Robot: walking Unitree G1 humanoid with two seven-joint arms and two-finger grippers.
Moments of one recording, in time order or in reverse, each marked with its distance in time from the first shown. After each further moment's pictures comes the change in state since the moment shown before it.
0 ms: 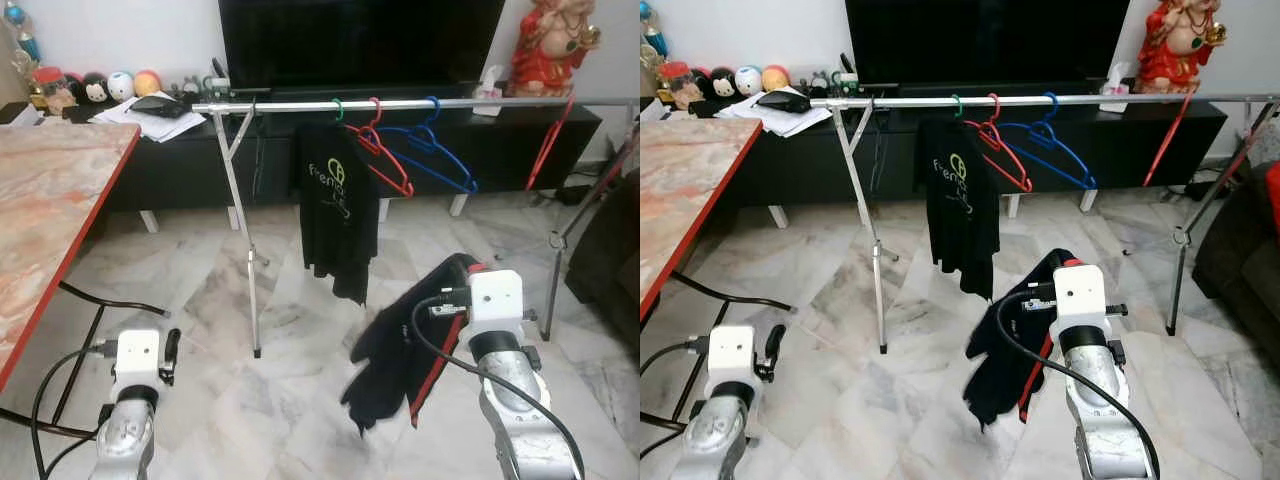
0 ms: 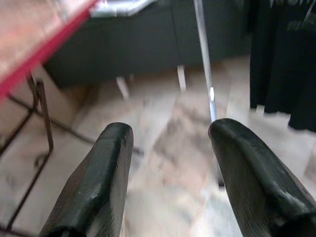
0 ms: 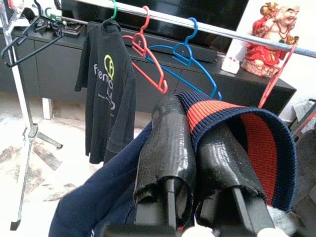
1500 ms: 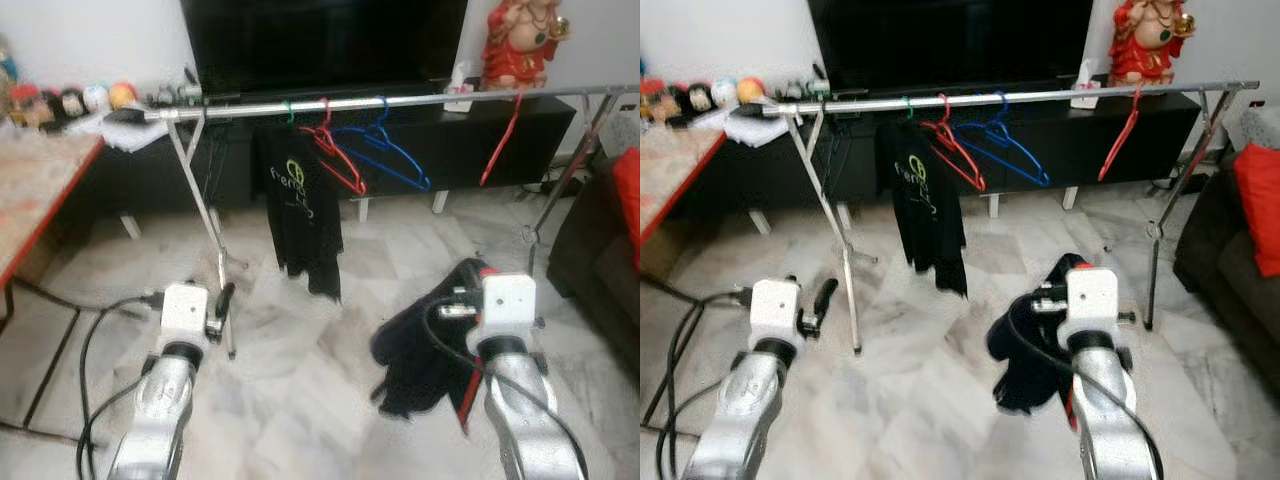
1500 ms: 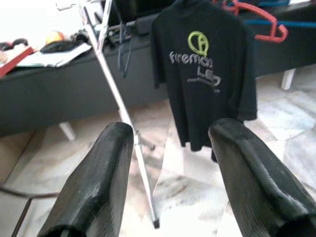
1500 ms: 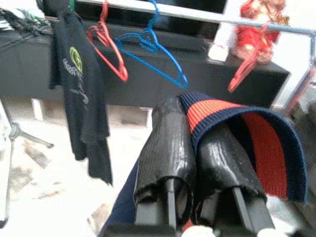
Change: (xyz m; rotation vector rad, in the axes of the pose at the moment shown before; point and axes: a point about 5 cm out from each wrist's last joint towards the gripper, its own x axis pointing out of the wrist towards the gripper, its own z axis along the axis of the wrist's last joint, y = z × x) left arm 0.006 -0.040 0.057 -0.040 -0.096 -0.170; right arm 0.003 0.006 0.003 0.056 -0.012 0.013
